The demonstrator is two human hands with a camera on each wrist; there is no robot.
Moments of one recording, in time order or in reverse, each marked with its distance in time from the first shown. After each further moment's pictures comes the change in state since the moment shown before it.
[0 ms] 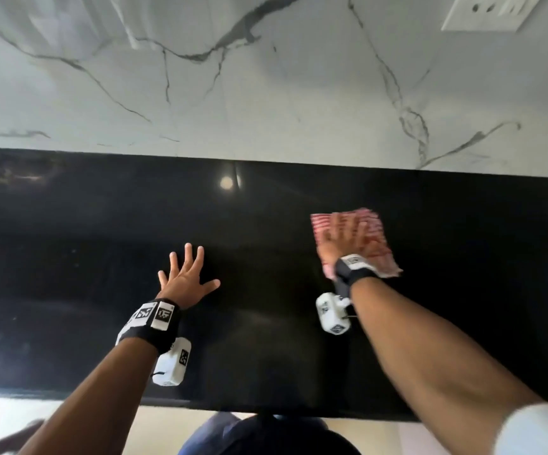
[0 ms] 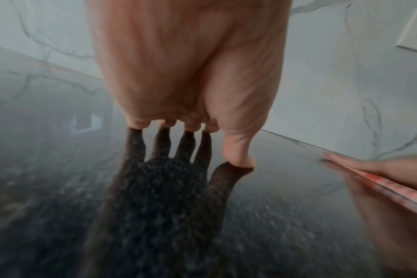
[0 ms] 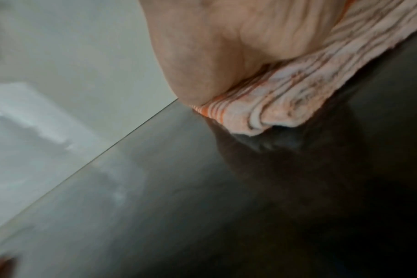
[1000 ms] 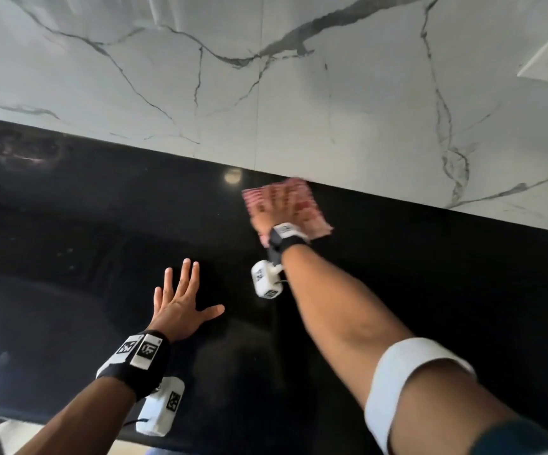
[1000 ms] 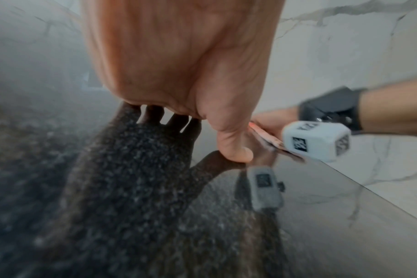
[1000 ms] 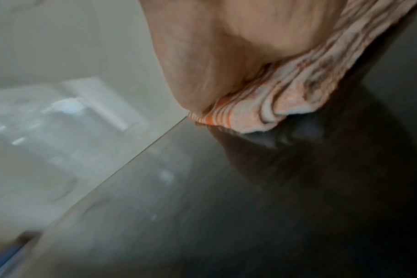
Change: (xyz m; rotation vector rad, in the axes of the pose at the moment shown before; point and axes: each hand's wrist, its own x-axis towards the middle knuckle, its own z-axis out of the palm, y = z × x) left_hand 0.007 -0.020 0.007 -0.157 0.017 -0.044; right_hand 0.095 -0.189 0.001 -0.015 -0.078 -0.236
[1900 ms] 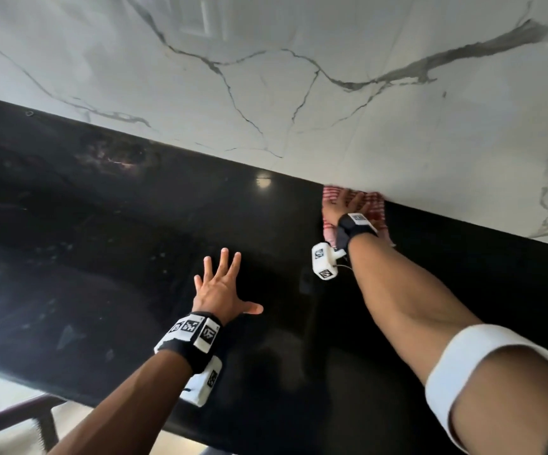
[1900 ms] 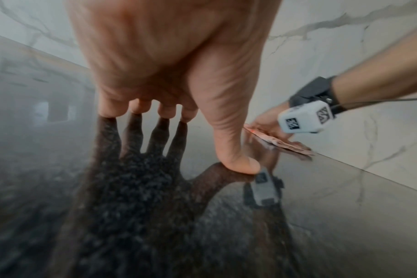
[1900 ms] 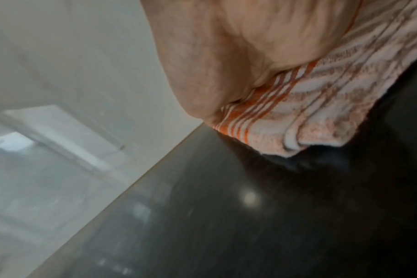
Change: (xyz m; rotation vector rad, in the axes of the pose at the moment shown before) left_hand 0.022 -0.064 -0.081 0.021 0.068 -0.025; right_hand 0.037 -0.064 -0.025 0.109 0.019 0.265
